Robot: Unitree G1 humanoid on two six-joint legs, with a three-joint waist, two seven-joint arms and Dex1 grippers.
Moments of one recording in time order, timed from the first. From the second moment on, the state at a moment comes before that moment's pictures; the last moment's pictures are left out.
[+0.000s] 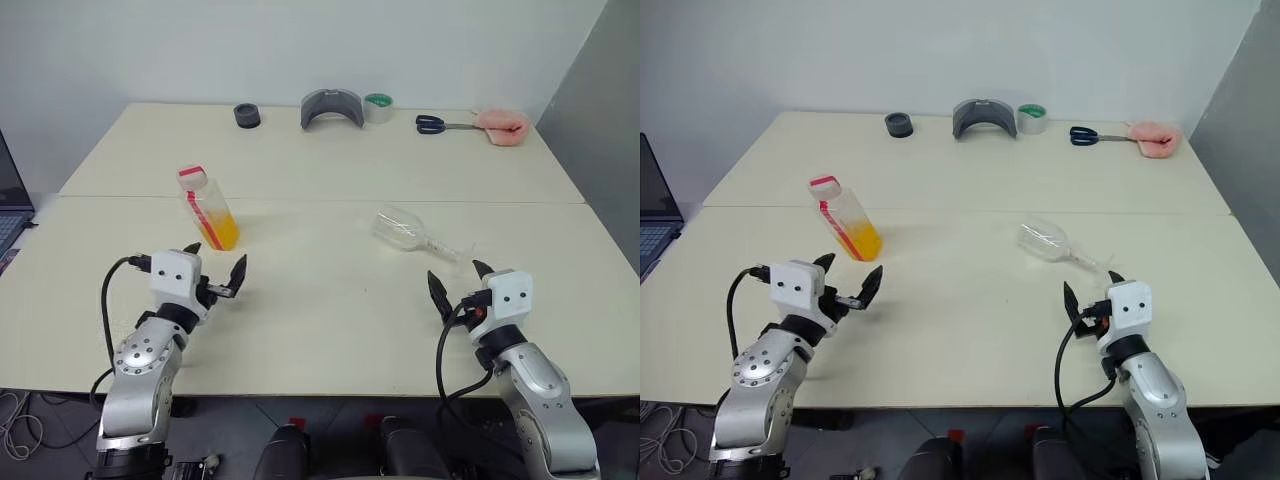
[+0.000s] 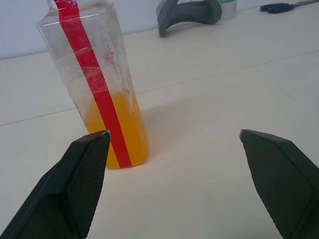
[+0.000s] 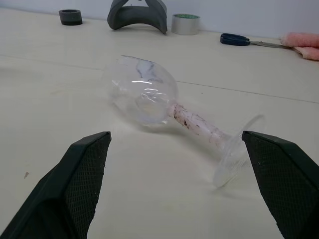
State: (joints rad) left arm -0.02 0.39 0.22 -0.22 -0.21 0.20 -0.35; right arm 0.15 -0.21 -0.04 -0.53 0.14 0.31 0.21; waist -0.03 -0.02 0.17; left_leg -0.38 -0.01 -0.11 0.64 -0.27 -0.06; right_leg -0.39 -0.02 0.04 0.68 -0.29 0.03
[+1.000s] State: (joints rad) left arm -0.02 0.37 0.23 -0.20 -0.20 0.20 -0.32; right arm 0.15 -0.23 -0.03 -0.52 0.14 0.27 0.25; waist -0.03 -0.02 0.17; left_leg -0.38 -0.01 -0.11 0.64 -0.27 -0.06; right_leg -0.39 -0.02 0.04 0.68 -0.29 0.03
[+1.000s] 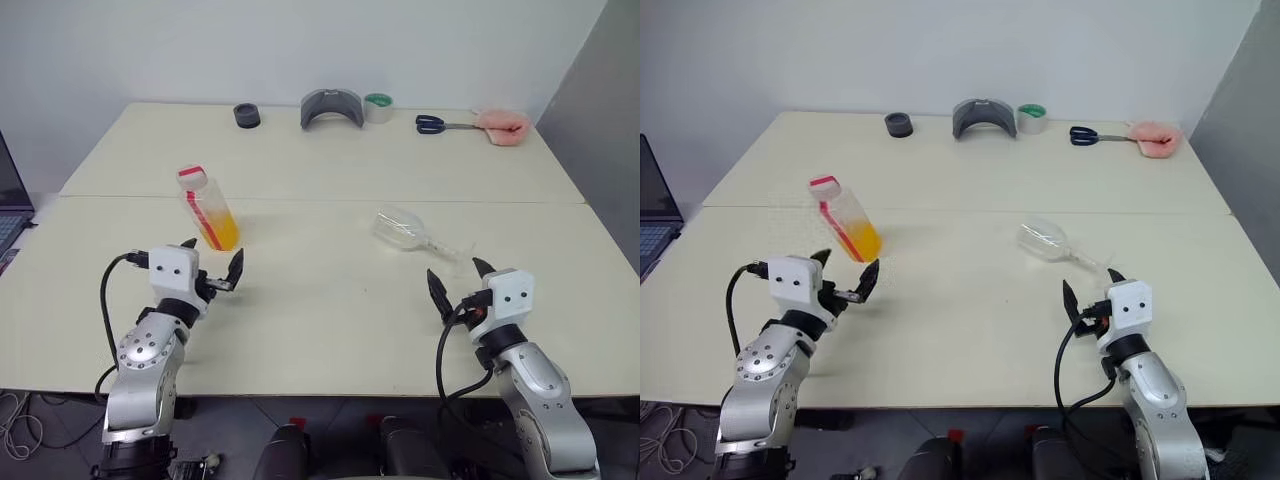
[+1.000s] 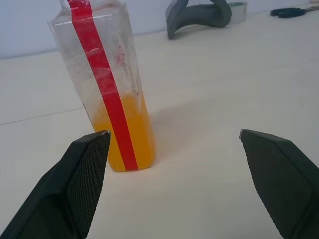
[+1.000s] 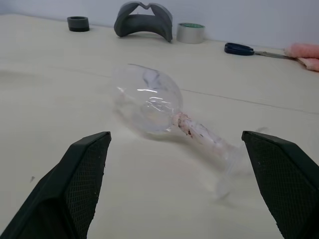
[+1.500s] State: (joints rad) left arm -0.13 0.36 0.28 -0.13 -0.23 0.23 -0.25; right arm -0.11 -0.42 0.03 -0.54 0.34 0.40 0.53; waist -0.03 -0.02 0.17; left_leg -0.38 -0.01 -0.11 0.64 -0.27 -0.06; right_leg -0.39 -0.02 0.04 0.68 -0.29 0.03
